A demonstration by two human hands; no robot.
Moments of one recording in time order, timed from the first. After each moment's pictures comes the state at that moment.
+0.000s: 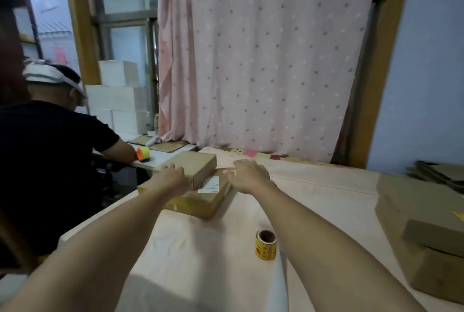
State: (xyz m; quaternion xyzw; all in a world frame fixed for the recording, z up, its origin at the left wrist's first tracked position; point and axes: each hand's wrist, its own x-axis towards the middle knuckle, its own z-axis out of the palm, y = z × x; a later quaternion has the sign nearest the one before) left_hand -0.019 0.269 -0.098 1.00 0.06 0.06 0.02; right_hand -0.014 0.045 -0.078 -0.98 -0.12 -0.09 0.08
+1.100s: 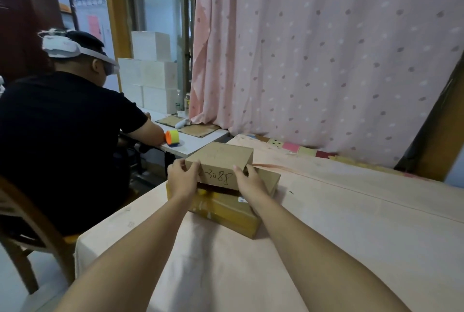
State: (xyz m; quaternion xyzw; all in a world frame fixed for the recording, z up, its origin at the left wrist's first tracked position) left_hand 0.098 0.362 -0.179 0.73 0.23 0.28 0.58; right_hand 0.116 0.184 -0.161 -0.86 -0.01 0.03 0.51
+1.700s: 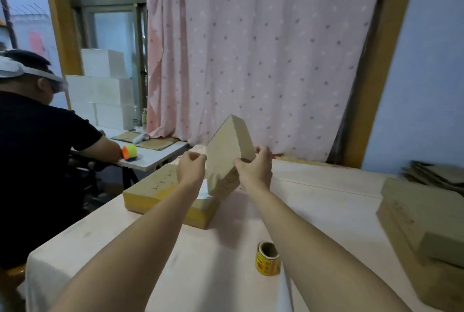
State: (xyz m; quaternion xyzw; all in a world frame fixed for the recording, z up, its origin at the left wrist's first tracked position) left_hand 0.043 0.215 -0.100 0.69 0.12 0.22 0.68; right_hand 0.024 0.065 -0.088 -0.80 0.04 -0.27 0.53
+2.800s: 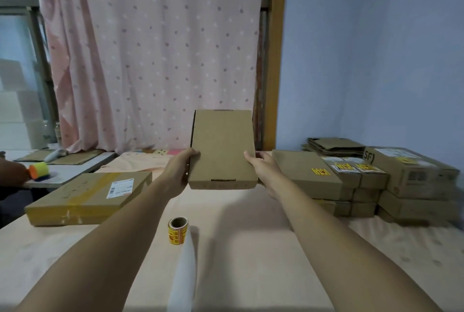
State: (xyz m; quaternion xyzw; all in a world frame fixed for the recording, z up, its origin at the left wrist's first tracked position) left_hand -0.055 0.022 -0.086 0.61 -0.09 -0.07 0.79; right_hand -0.125 -0.207 -0.086 -0.74 0.10 -0.14 0.65
